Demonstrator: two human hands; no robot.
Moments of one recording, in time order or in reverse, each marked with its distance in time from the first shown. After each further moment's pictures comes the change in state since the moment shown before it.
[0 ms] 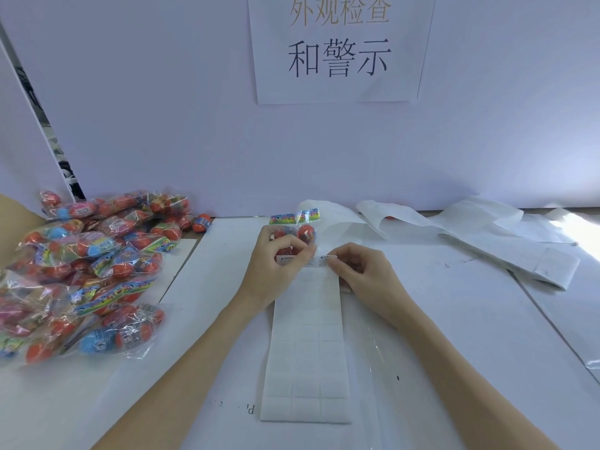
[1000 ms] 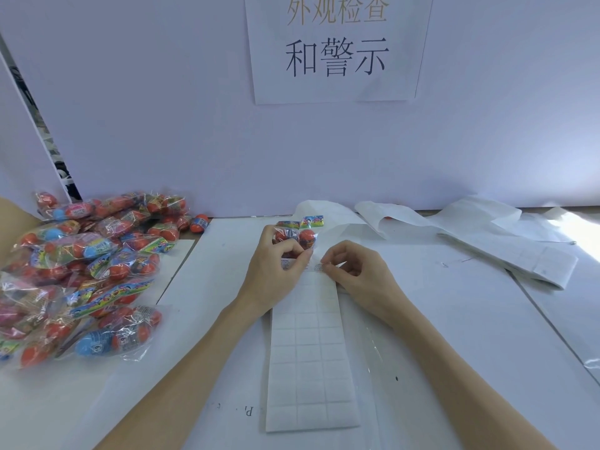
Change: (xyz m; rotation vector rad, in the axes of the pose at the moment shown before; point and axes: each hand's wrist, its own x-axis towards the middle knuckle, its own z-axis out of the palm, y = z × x) left_hand 0.003 -0.013 0.005 0.241 0.044 0.138; right_hand 0.002 0.001 0.000 -0.109 0.001 -0.069
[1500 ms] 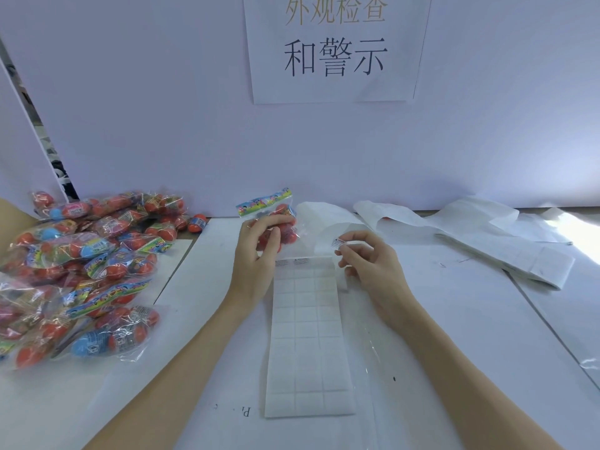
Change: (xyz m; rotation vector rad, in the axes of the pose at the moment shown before) left_hand 0.001 0.013 -0.015 -0.366 0.145 -0.099; right_hand 0.002 -0.001 -0.007 0.387 0.158 0.140
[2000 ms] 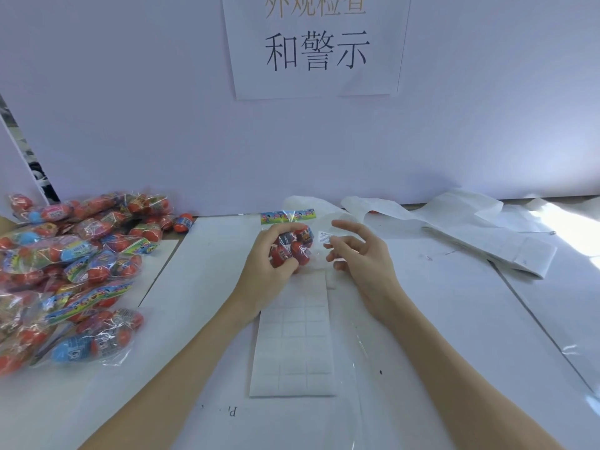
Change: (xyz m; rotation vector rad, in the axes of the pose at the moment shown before) left_hand -0.014 0.004 0.020 -0.004 -0.223 -0.094; right_hand 0.005 0.002 -0.002 0.094 0.034 -0.017
